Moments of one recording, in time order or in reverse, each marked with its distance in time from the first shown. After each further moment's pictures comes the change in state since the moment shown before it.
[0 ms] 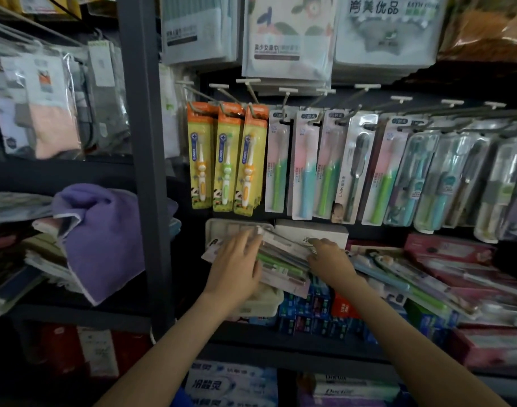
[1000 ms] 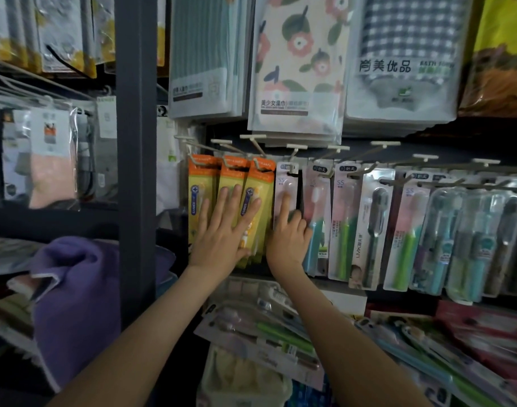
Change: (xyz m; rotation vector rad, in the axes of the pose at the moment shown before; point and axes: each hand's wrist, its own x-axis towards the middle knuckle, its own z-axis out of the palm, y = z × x) left_hand 0.129 -0.066 -0.036 0.547 0.340 0.070; right_hand 0.125 -0.122 -0.039 -0.020 0.779 0.114
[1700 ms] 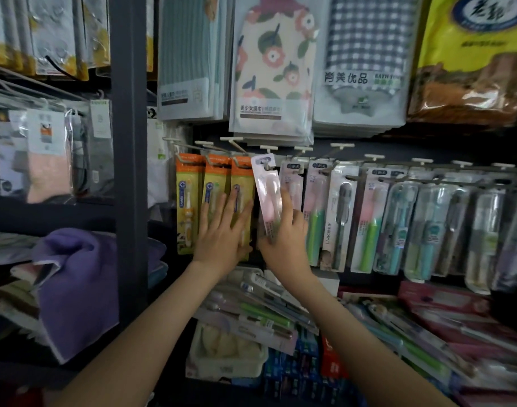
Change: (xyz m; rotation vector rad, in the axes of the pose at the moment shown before) left_hand -0.007 0.036 -0.030 -0.166 -0.156 -0.062; right_hand -0.036 0.038 -0.096 0.677 -0.171 -0.165
